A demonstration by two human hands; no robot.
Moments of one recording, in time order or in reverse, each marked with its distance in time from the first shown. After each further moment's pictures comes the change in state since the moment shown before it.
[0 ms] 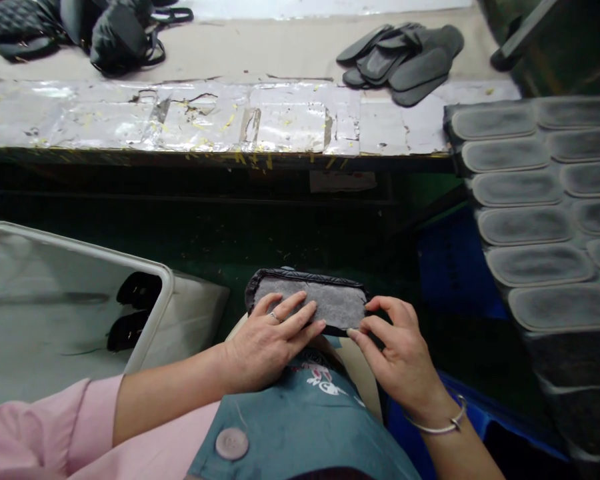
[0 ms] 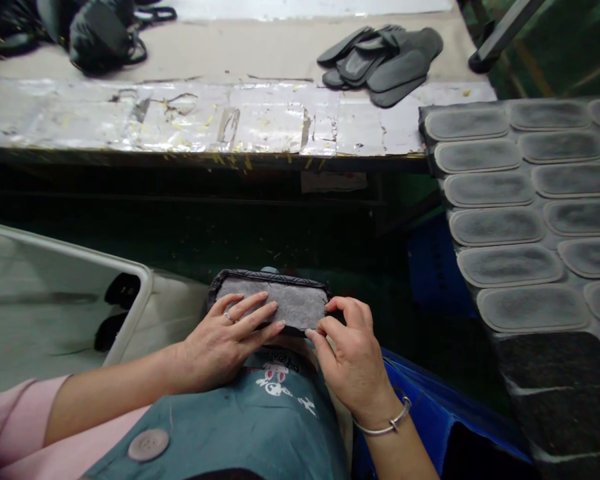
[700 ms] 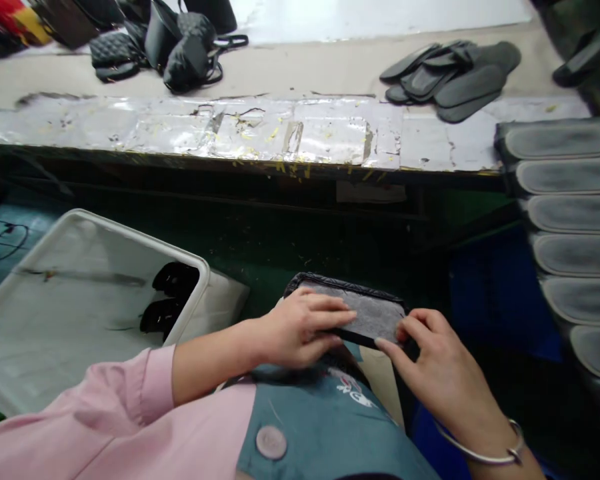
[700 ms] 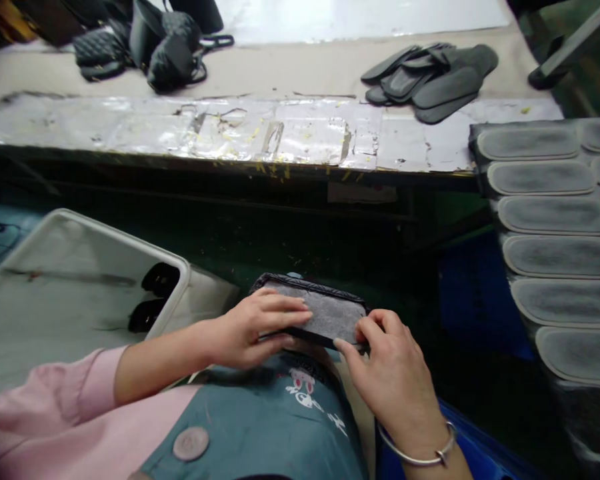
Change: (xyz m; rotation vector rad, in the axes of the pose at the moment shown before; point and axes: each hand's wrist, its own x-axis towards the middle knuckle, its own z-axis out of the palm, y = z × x) left_hand 0.001 -0.023 -0.028 -0.516 0.200 -0.067; right_hand 0.013 -0.008 -0.001 -0.297 -0.194 0.169
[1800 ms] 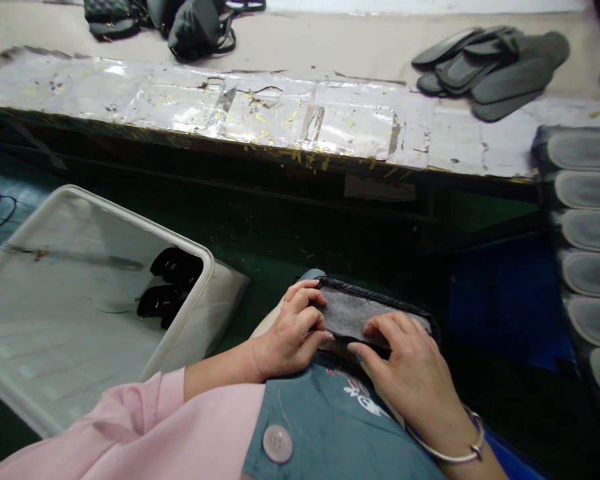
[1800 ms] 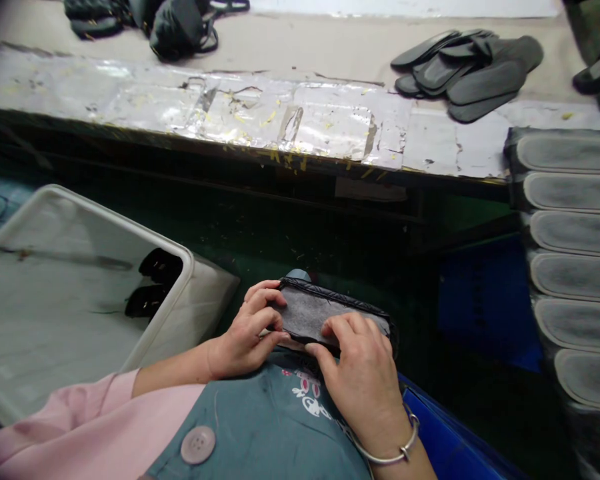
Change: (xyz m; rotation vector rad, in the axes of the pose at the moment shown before) left_hand -0.041 -0.022 0.027 -0.043 0.339 -0.243; right_hand 0.022 -0.063 0.012 0.107 -0.056 -0.142
